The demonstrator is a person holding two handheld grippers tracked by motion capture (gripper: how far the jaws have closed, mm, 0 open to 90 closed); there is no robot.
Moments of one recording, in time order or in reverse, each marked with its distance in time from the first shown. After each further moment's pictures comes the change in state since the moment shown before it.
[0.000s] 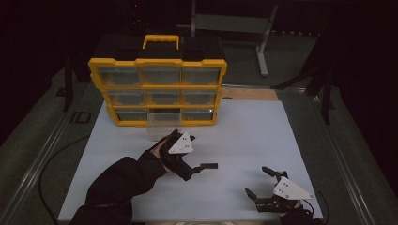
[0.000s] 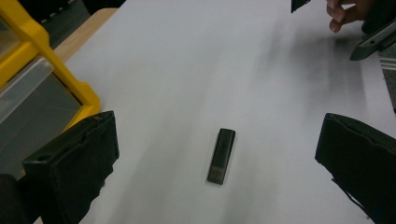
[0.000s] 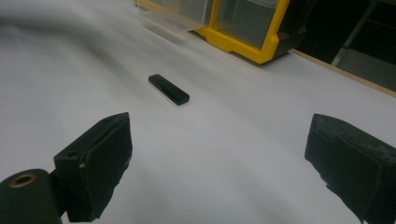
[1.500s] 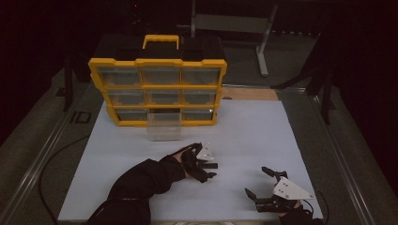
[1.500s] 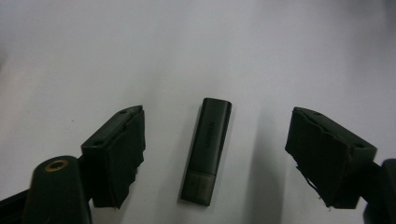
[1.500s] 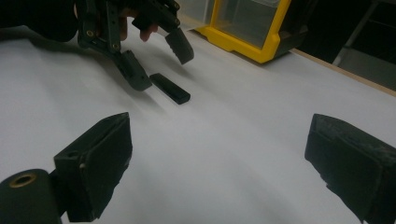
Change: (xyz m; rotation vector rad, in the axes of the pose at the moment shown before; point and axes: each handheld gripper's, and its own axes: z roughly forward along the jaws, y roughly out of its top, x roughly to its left) left arm -0.006 -0.025 0.089 0.196 -0.078 0.007; right arm 0.000 -0.001 0.001 0.001 0.005 -0.002
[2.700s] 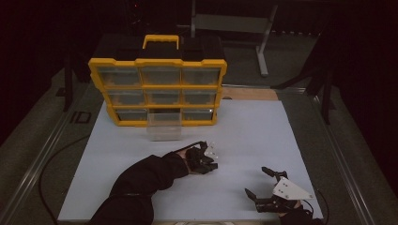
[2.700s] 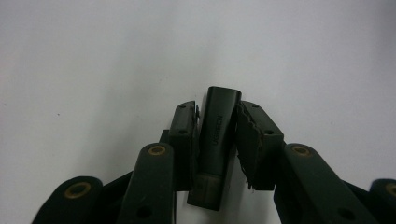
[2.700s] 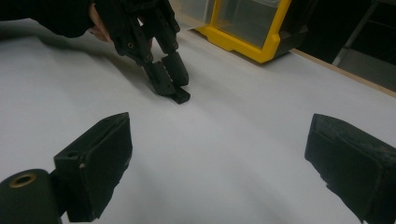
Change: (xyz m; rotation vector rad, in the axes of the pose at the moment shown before) left arm 0.009 0.010 0.013 0.123 -0.045 -0.002; right arm 0.000 0.000 0.000 0.005 0.000 -0.007
